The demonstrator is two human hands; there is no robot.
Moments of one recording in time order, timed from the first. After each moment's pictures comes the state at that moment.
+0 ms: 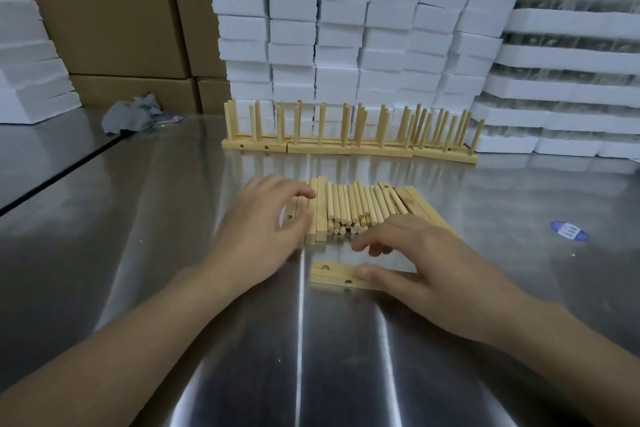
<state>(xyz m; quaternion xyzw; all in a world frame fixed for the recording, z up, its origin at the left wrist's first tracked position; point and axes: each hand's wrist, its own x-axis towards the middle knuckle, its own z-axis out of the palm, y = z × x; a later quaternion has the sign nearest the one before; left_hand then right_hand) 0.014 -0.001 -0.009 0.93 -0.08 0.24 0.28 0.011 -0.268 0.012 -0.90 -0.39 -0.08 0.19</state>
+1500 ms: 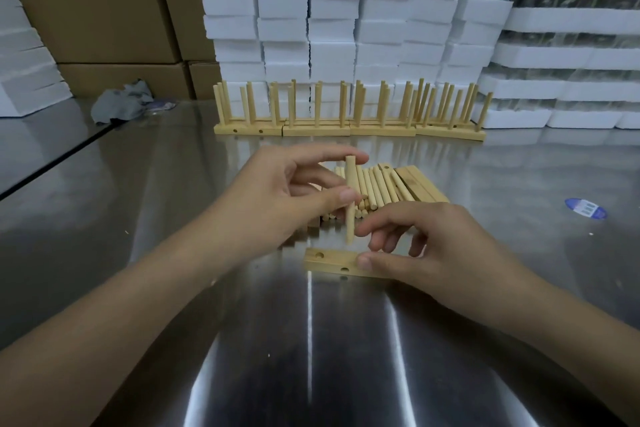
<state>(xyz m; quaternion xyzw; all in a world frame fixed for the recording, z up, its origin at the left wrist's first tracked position) -0.005 -0.029 0.035 0.80 -0.21 0.09 0.55 0.011 -0.269 0.007 -0.86 -0.32 -0.03 0.38</state>
